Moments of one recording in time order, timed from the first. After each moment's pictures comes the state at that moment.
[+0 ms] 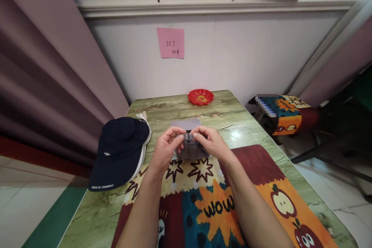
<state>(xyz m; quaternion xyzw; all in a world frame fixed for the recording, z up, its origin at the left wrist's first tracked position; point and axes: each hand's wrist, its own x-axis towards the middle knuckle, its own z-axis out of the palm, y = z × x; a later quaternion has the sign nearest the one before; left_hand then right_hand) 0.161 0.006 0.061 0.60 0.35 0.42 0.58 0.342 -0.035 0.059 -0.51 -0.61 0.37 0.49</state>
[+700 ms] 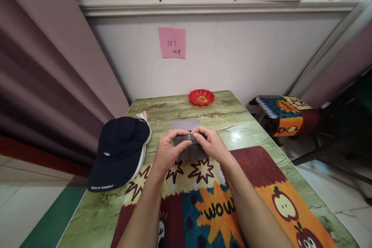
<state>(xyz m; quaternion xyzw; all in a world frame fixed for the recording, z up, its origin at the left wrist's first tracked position) 0.162 0.006 0.064 0.72 0.37 0.44 0.38 0.335 -0.034 0.058 -0.53 -0.62 0.32 0.49</state>
